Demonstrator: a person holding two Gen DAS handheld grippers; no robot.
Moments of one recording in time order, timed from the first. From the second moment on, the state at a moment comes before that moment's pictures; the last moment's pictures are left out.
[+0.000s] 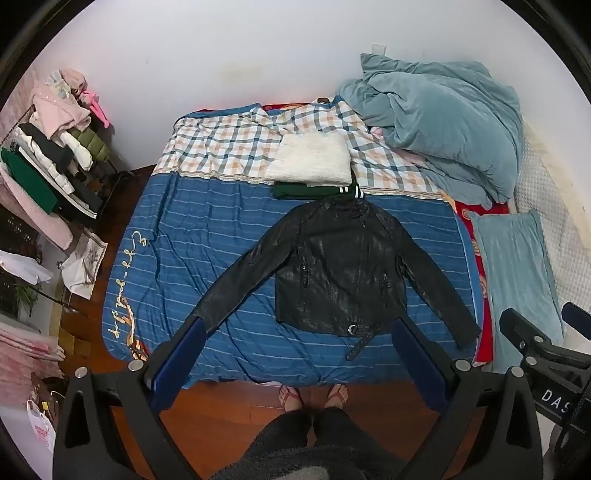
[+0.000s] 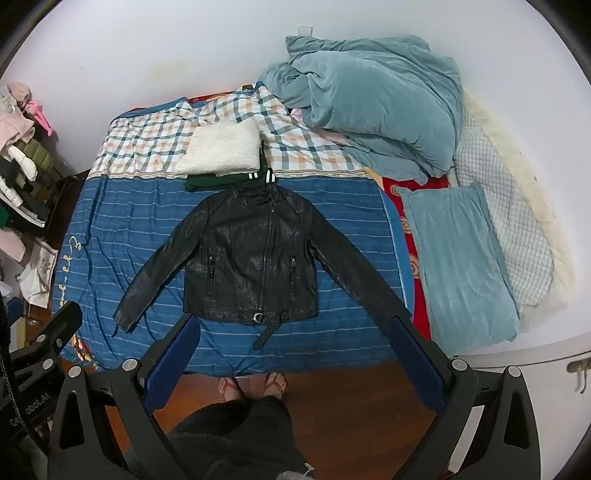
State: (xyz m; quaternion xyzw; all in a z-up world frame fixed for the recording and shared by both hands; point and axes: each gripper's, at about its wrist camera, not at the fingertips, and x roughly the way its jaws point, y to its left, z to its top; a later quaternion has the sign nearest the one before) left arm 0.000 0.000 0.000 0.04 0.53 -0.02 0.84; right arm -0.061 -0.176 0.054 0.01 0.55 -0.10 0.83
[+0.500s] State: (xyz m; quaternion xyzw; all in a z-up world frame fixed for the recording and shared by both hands) left arm 0.003 -0.001 0.000 0.04 0.53 -0.02 0.85; right arm -0.063 -0.172 0.055 0.01 0.55 -0.10 0.83
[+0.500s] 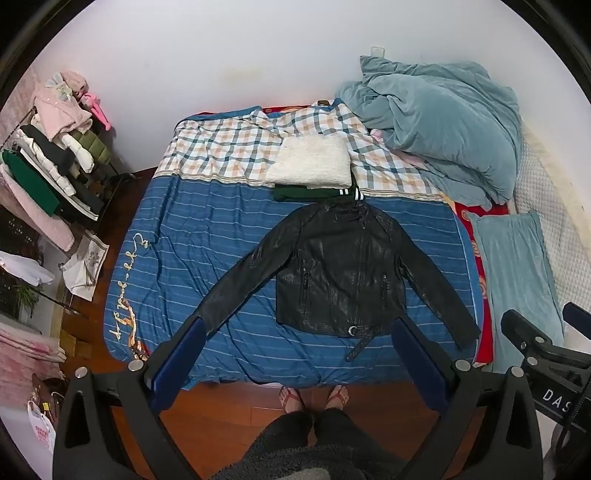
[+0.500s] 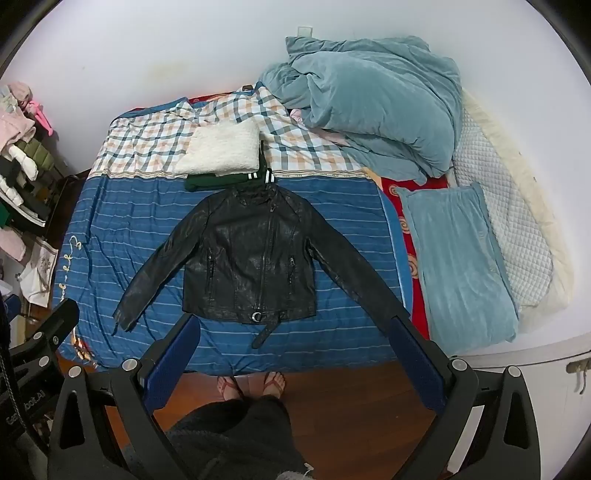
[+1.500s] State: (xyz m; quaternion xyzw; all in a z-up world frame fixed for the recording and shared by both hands) left arm 0.004 -0.005 0.016 0.04 0.52 -0.02 0.85; right arm -0.069 -0.172 0.069 0.00 0.55 -0.09 0.83
